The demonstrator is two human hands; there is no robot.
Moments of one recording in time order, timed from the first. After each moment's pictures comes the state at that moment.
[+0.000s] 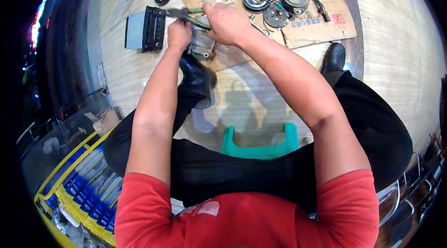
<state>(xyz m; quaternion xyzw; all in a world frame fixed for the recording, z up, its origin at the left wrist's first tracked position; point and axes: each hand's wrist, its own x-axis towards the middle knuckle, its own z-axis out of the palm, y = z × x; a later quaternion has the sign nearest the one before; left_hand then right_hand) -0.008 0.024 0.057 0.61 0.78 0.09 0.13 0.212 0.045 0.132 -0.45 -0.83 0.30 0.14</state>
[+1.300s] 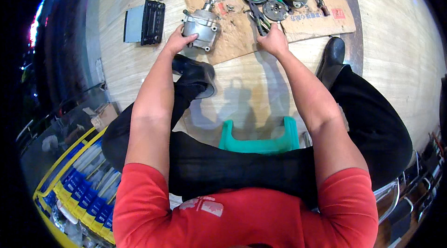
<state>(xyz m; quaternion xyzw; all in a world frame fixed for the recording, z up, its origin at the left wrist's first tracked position) -0.056 -0.016 0.020 0.53 0.73 0.05 0.43 0.313 -0.010 -0.005 -0.70 -0.59 0.40 0.04</state>
